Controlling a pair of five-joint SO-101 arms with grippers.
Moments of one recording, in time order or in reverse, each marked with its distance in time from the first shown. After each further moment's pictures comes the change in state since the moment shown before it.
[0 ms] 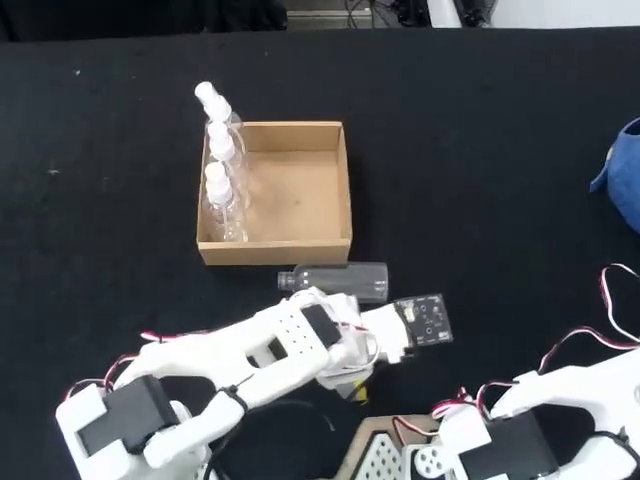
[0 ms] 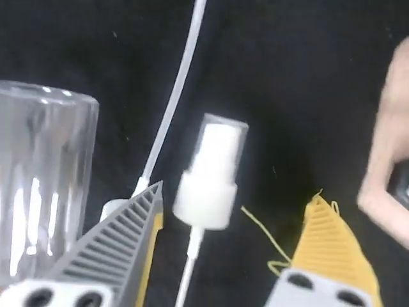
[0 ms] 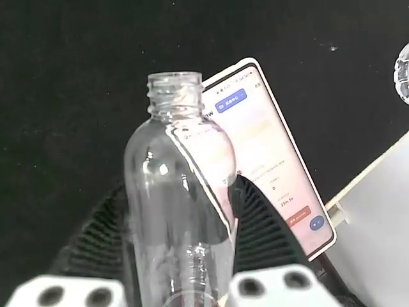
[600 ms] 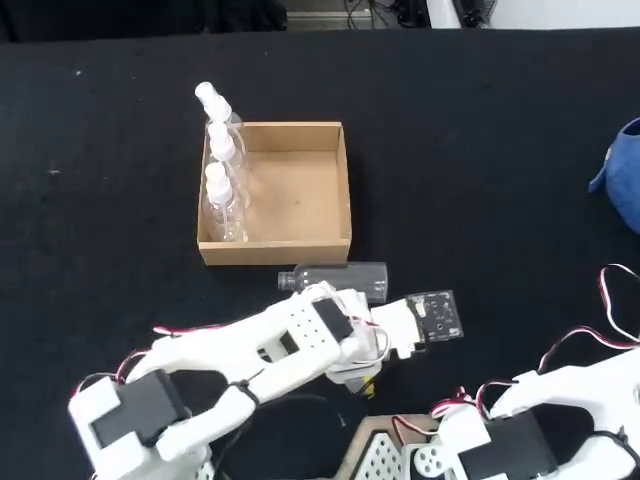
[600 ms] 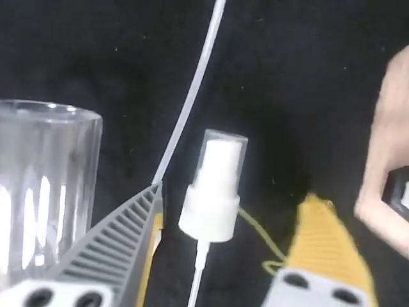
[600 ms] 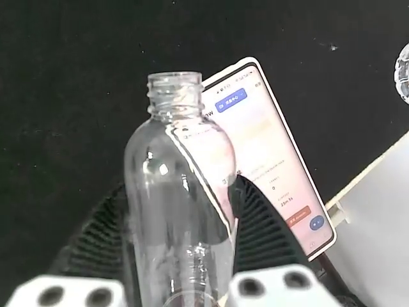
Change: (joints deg) left arm 0.3 2.9 -5.5 2.5 -0.1; right arm 0.0 0.0 0.0 0.0 0.0
